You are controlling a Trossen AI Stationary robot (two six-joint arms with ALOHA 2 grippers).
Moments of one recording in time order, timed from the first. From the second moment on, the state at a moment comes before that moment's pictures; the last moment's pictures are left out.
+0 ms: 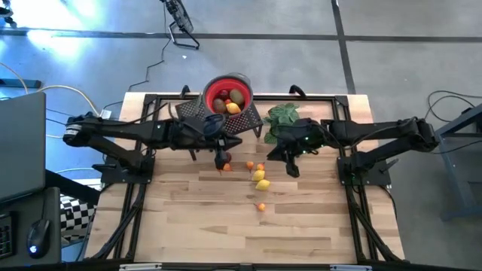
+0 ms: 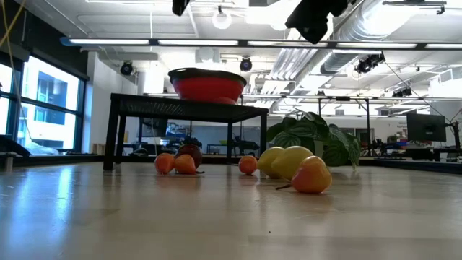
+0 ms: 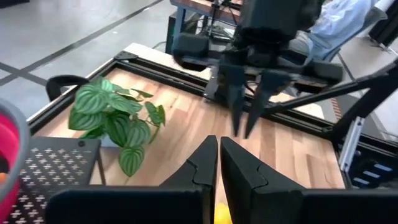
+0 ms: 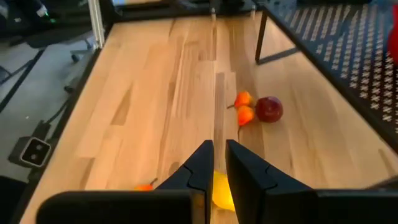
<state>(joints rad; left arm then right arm) -0.05 1.28 1.22 -0.21 -0.23 -0.31 -0.02 1.23 1.04 -0.41 -0.16 0.08</state>
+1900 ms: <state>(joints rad) -0.11 1.28 1.22 -0.18 -0.30 -0.27 -0.01 1.66 1.06 -0.31 -0.21 -0.17</state>
